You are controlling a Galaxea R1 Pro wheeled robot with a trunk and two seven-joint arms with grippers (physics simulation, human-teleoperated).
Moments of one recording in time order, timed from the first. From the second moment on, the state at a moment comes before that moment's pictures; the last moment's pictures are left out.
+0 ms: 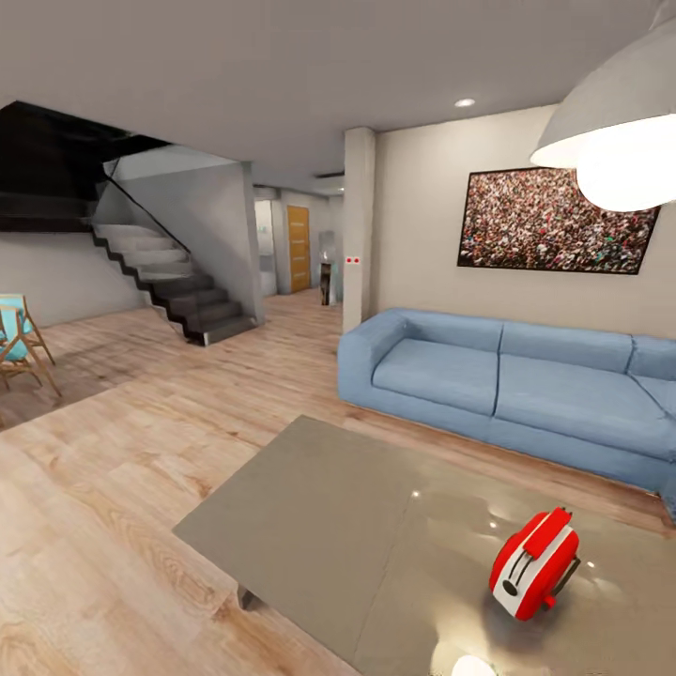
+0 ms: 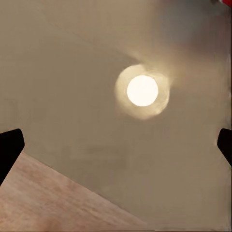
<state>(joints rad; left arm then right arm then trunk) -0.02 0.00 0.16 -0.69 0.02 0.14 0.10 -0.22 -0.11 0.01 -0.41 0.04 0.01 0.00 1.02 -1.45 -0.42</state>
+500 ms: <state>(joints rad) -0.02 0.00 0.21 -0.69 0.02 0.13 0.10 -0.22 -0.11 0.01 -0.41 0.04 0.01 0.00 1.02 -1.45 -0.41</state>
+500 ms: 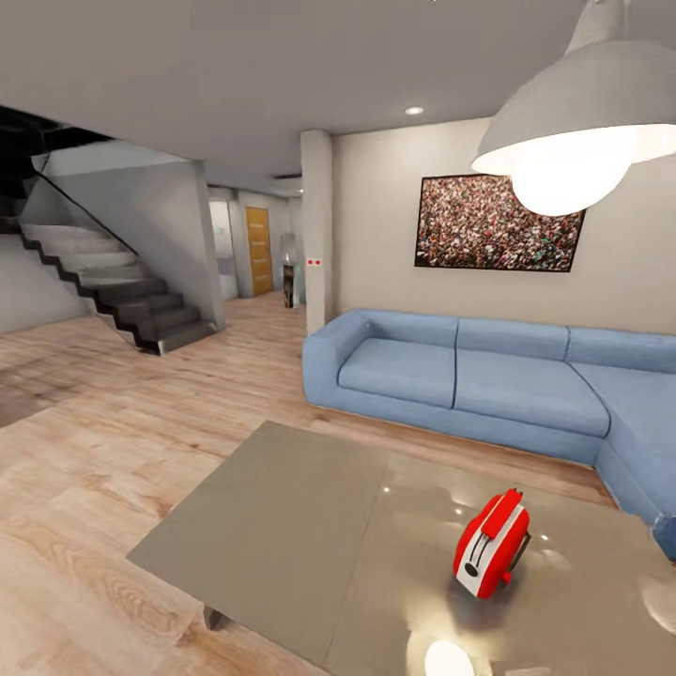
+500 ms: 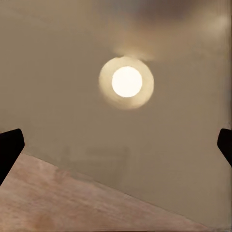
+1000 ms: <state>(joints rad) -0.02 0.00 0.22 -0.69 0.02 0.13 0.10 -0.22 -0.11 0.01 -0.41 0.04 0.01 0.00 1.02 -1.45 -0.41</state>
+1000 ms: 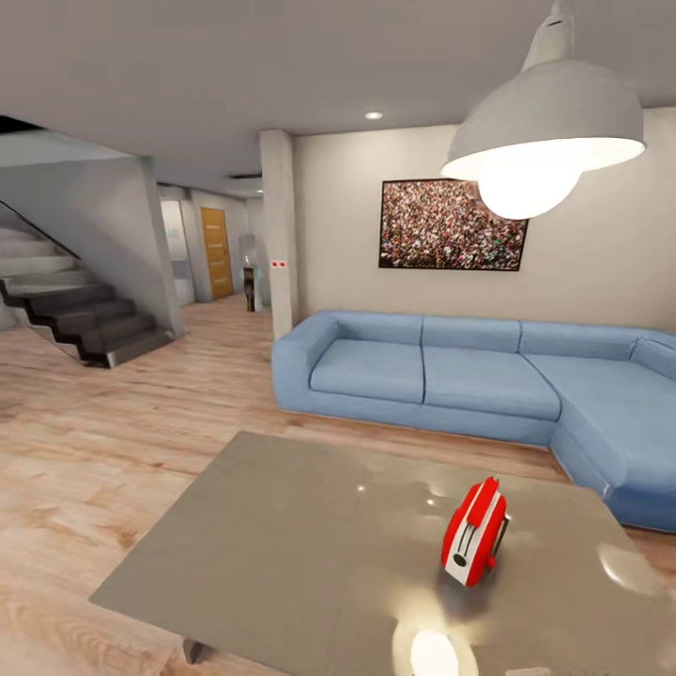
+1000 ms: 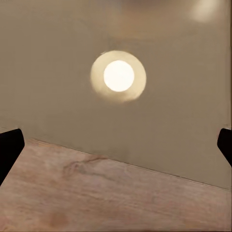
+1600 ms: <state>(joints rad) -0.02 0.00 0.22 -0.69 0.02 0.13 0.10 -0.22 -0.11 0.01 -0.41 0.04 0.01 0.00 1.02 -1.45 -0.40</state>
